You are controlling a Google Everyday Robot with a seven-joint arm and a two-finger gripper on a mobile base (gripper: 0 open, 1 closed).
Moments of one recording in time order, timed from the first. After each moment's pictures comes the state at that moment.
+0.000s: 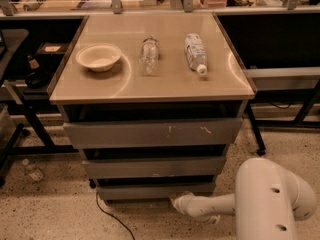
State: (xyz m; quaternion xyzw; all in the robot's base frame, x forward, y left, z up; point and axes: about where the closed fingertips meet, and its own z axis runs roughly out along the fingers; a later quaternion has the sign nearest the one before) arm 0.578 -0.073 0.180 -0.24 0.90 0.13 0.34
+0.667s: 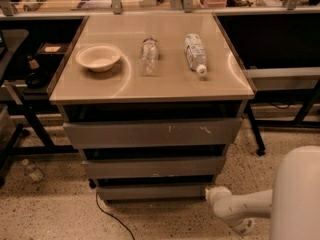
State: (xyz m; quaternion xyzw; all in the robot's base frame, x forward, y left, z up) arm 0.553 -0.225 0.307 -0.11 0.93 -0.02 0.36
